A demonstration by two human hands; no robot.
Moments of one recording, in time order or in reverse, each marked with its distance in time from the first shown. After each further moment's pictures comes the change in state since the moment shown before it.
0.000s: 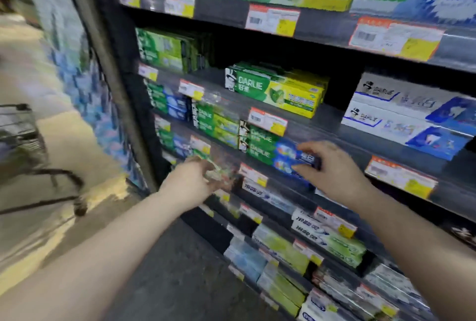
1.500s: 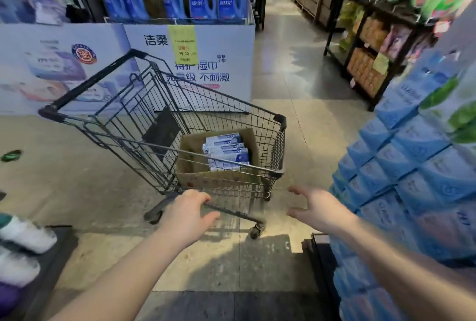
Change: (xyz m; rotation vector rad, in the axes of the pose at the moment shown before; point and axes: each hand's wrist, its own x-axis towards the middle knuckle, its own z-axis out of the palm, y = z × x) left_hand 0.106 -0.721 -0.289 -0.001 0.232 -0.962; right_hand 0.495 -0.628 0.544 -0.036 -0.818 -0.663
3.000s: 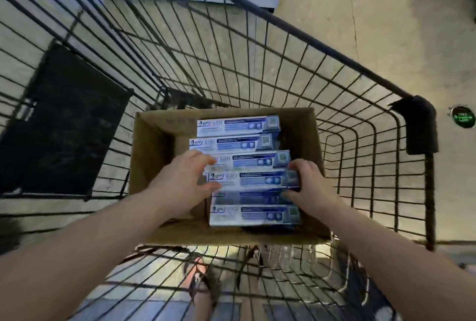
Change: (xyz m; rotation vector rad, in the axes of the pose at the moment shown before) left_hand 0.535 -0.138 0.111 -0.154 -0.395 -0.081; right_hand 0.561 0.072 0.165 0.133 -0.293 0.358
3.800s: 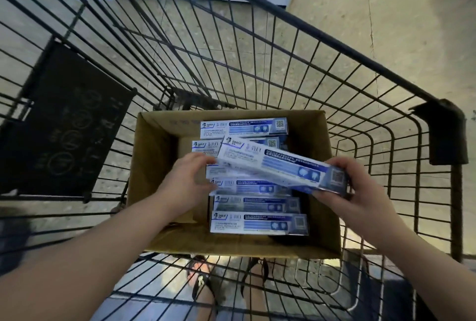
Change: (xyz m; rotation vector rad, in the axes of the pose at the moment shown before) left_hand 0.038 -0.038 0.041 -0.263 0.092 -0.065; right_hand -0.035 0.015 -0.043 0.444 0.104 -0.258
